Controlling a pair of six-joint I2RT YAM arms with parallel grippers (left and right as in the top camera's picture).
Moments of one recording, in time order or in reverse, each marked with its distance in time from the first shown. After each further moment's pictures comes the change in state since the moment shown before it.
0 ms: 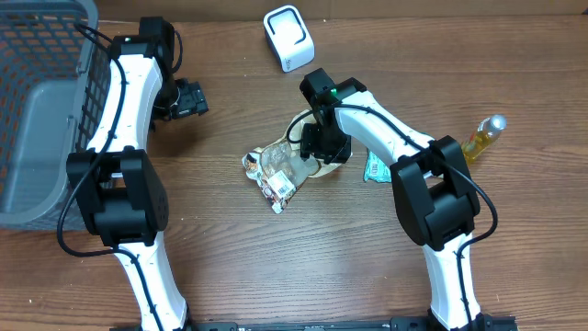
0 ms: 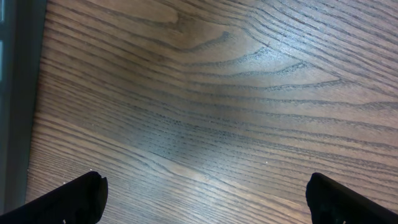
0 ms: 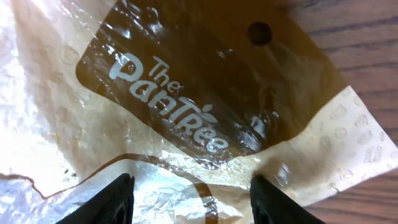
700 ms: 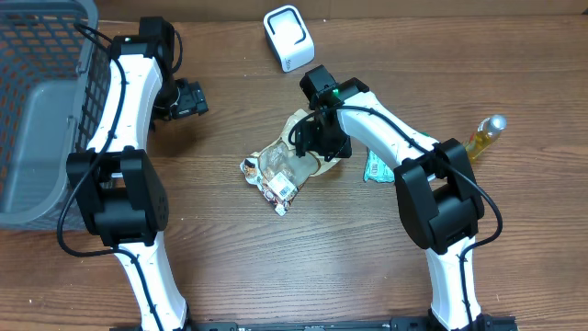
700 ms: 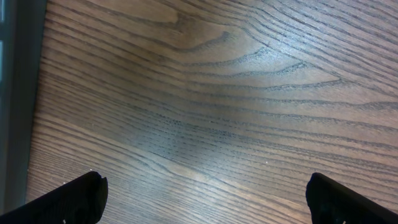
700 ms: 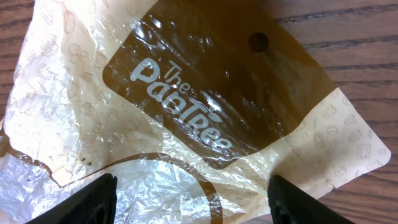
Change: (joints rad) left arm 0.000 0.000 0.000 0.000 0.000 0.000; right arm 0.001 -0.027 -0.014 0.053 0.001 -0.088
